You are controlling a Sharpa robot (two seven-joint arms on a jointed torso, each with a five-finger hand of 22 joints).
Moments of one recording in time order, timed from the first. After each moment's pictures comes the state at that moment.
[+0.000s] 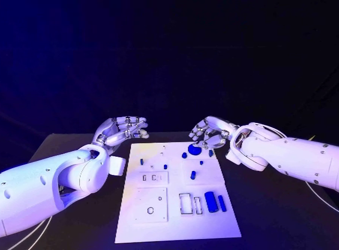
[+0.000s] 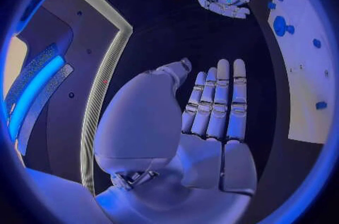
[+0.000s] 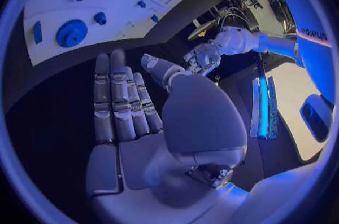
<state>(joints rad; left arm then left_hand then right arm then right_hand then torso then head) 1.16 -0.86 0.00 1.57 -0.07 -0.37 0.46 1.45 -0.19 0.48 0.21 0.05 0.88 0.22 0.25 0.21 1.08 0.16 0.09 0.08 1.00 0.11 0.52 0.44 0.17 0.90 0.22 0.47 0.23 1.32 -0.77 -0.16 1.36 -1.13 -0.32 0.12 1.30 -0.17 0.48 -0.07 0.18 0.94 0.18 0.21 0.18 1.14 0.11 0.07 0.08 1.44 0.02 0.49 0.38 0.17 1.13 0.11 0.57 0.24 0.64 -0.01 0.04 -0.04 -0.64</state>
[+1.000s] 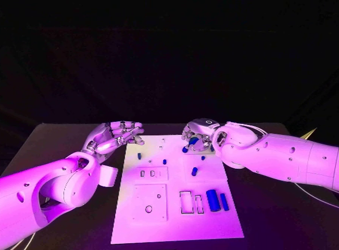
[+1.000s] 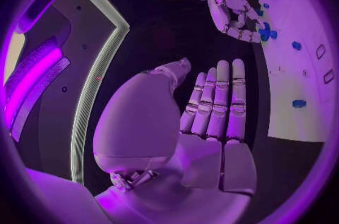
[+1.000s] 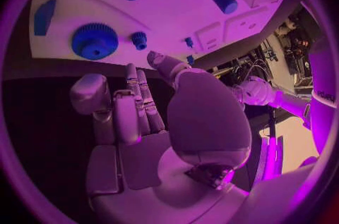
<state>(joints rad) 1.16 -0.90 0.00 1.66 -0.12 -0.35 0.44 1.43 -0.20 0.49 0.19 0.05 0.86 0.22 0.25 0.22 1.07 0.17 0.08 0.08 0.93 0.11 0.63 0.50 0.17 0.86 0.21 0.56 0.30 1.31 -0.69 -0.16 1.32 -1.53 -0.32 -0.11 1.25 -0.22 0.53 -0.01 0.18 0.96 0.17 0.21 0.25 1.14 0.10 0.07 0.12 1.47 0.01 1.38 1.22 0.12 1.33 0.12 1.17 0.95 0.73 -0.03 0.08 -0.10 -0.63</state>
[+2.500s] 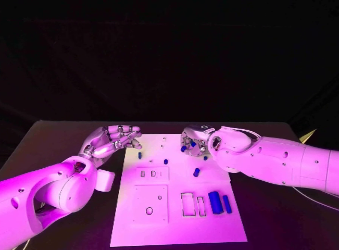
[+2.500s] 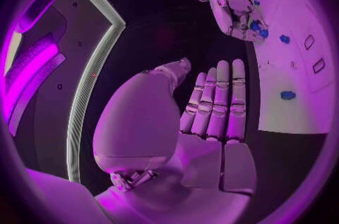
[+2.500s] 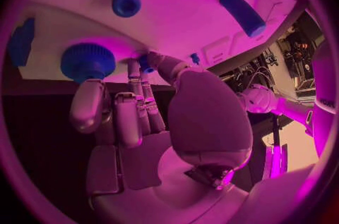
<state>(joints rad) 1.16 -0.90 0.01 1.66 -0.12 -0.34 0.43 1.43 -0.20 0.50 0.18 0.05 0.86 0.22 0.25 0.22 1.07 0.17 0.08 0.08 0.92 0.11 0.63 0.50 0.17 0.85 0.21 0.57 0.30 1.30 -0.68 -0.16 1.32 -1.58 -0.29 -0.15 1.28 -0.20 0.59 0.00 0.17 1.03 0.14 0.27 0.32 1.21 0.07 0.10 0.15 1.46 0.00 1.44 1.28 0.10 1.37 0.10 1.28 1.09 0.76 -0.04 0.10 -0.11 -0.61</state>
